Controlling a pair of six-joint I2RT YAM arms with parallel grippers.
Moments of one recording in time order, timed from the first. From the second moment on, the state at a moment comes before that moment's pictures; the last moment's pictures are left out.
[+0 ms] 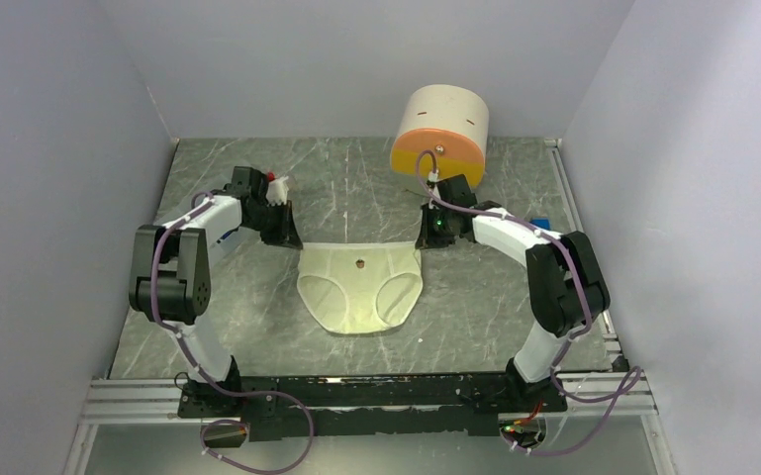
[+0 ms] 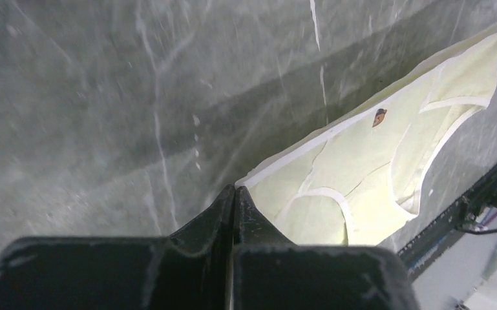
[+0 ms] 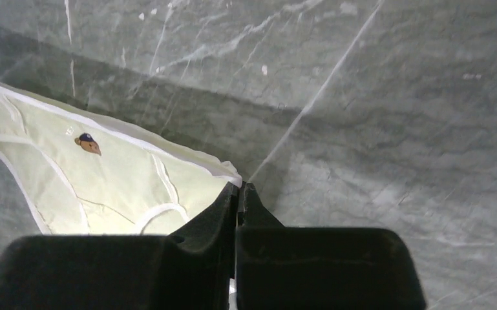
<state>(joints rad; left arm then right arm) -0.08 1.77 1.14 -0.53 0.58 -0.04 0.38 1.71 1.07 -0.33 -0.24 0.35</state>
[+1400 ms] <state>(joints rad) -0.08 1.42 0.59 -0.04 0.48 -0.60 0.73 1.75 1.25 -0.32 -0.08 0.52</state>
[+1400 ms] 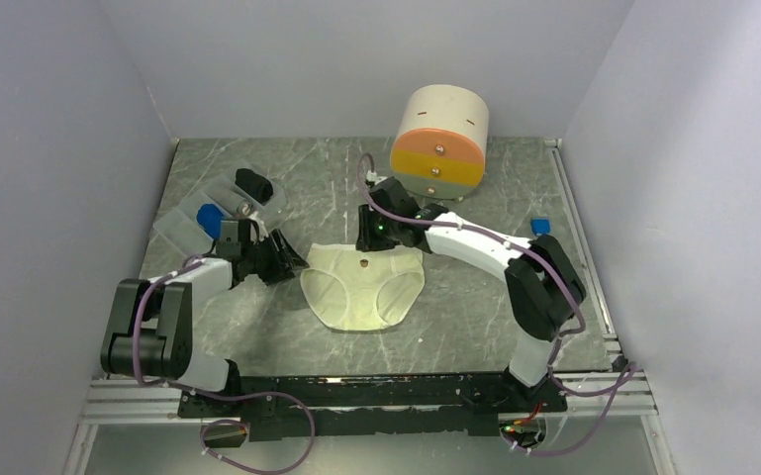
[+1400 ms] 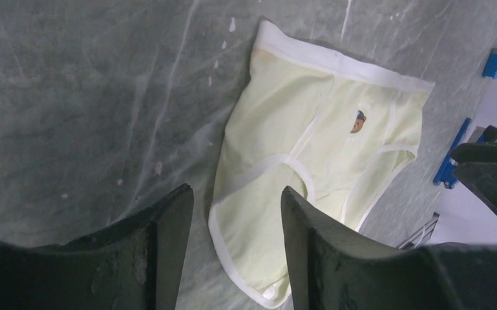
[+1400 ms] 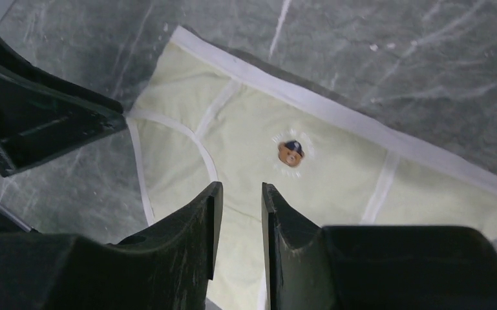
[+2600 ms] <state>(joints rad) -0.08 1.55 0.61 0.07 0.49 -0.49 0.93 2.45 2.10 -0.62 0.10 0.56</state>
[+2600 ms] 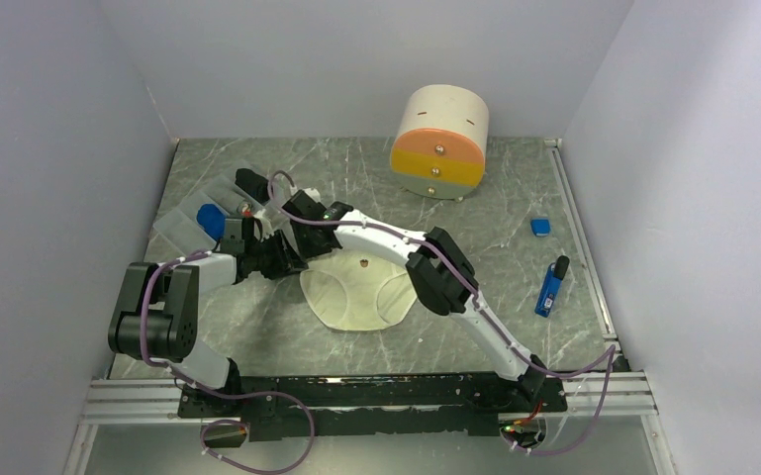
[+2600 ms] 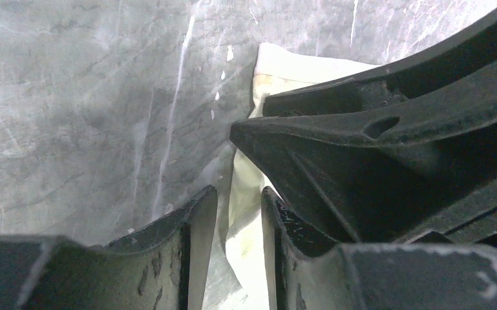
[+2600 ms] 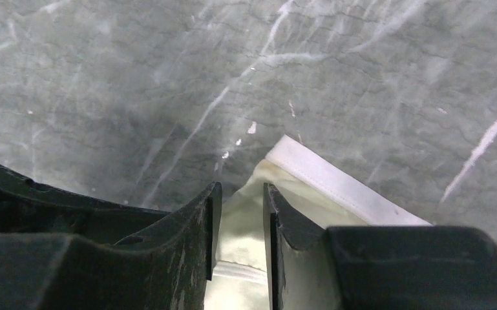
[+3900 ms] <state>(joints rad) -0.10 1.58 0.59 0.15 0.52 -0.48 0.96 2.56 2.31 -0.76 0.24 0.49</state>
